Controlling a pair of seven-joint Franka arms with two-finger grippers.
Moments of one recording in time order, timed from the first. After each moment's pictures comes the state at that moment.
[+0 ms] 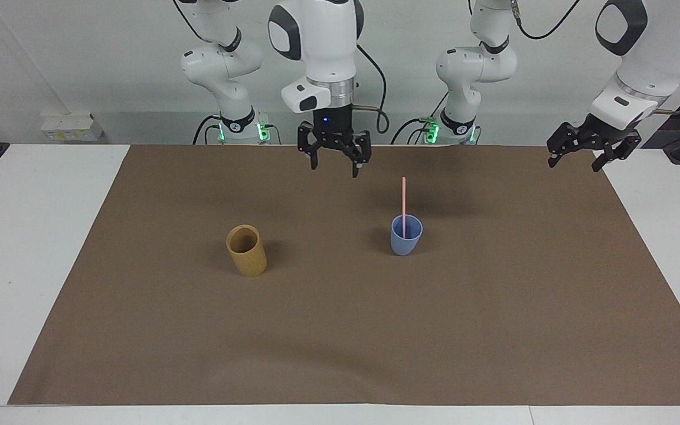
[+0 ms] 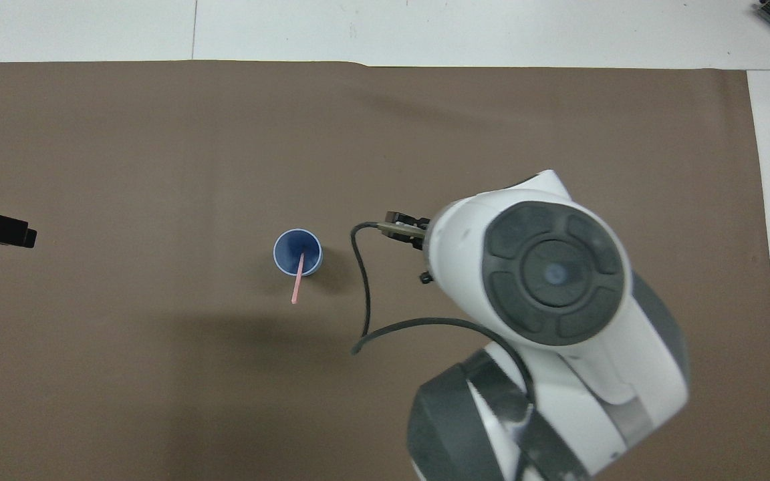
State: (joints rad) left arm -0.02 -0.05 0.04 -1.67 -0.02 1.61 0.21; right arm 0.35 0.04 0.20 -1.65 -0.13 1.87 0.86
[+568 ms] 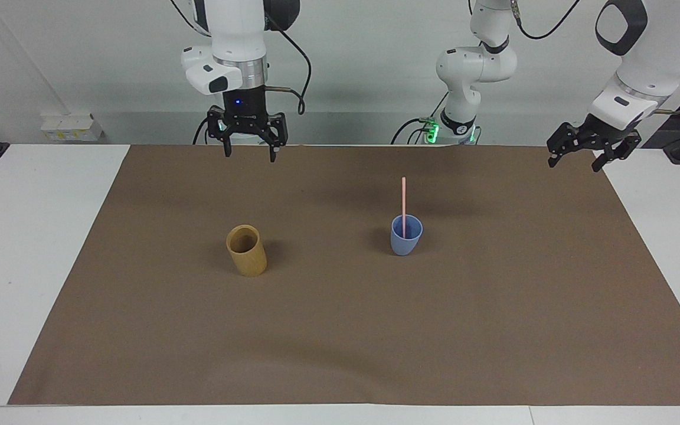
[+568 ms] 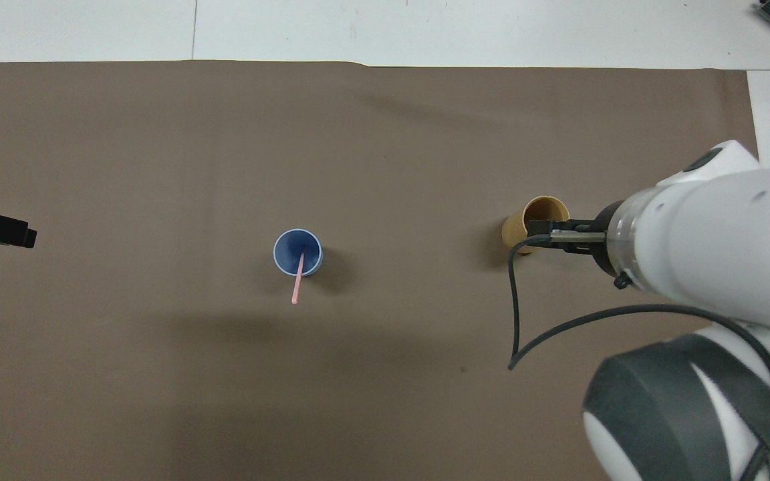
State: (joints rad) left arm -0.02 -0.05 0.04 -1.67 -0.02 1.61 0.21; right arm 0.11 -0.11 0.20 -1.77 -0.10 1.80 0.42
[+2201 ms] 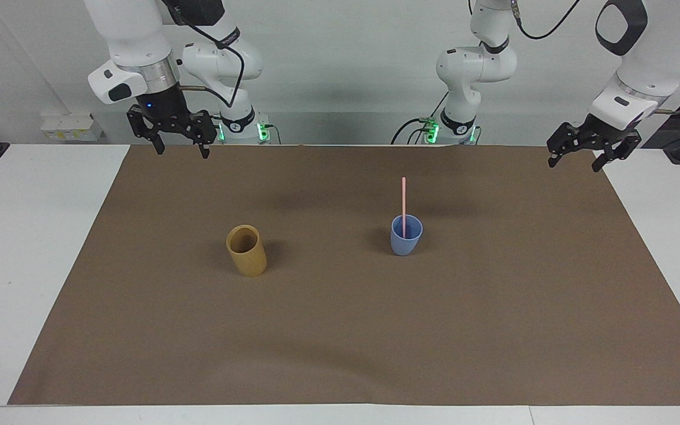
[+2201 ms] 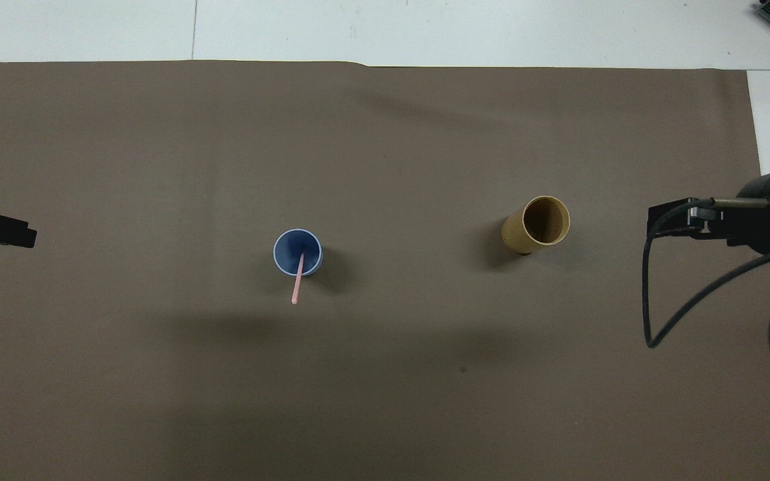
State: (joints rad) left arm -0.02 -0.05 0.04 -1.67 -0.02 1.61 0.21; right arm -0.10 -0.08 0.18 -1.65 0.00 1.61 0.20
